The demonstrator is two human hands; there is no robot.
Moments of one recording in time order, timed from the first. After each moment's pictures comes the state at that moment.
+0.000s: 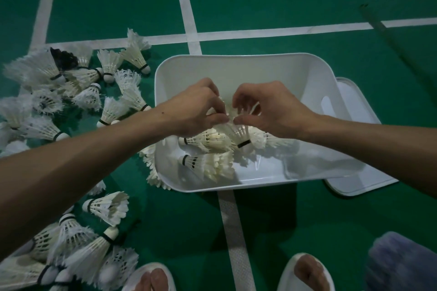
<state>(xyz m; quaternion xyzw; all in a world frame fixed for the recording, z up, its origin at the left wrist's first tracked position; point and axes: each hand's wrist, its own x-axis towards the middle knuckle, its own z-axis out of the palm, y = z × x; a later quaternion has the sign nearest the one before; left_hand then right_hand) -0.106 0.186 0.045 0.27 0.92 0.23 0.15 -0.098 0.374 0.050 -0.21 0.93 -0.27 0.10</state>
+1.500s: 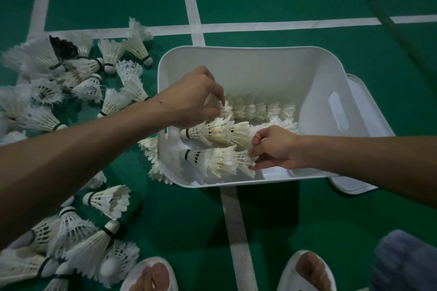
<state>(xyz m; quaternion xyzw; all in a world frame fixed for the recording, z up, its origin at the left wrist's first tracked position) -0.111 0.177 0.040 0.23 0.94 0.23 0.13 -0.072 0.387 -0.028 0.25 0.71 -0.52 0.40</state>
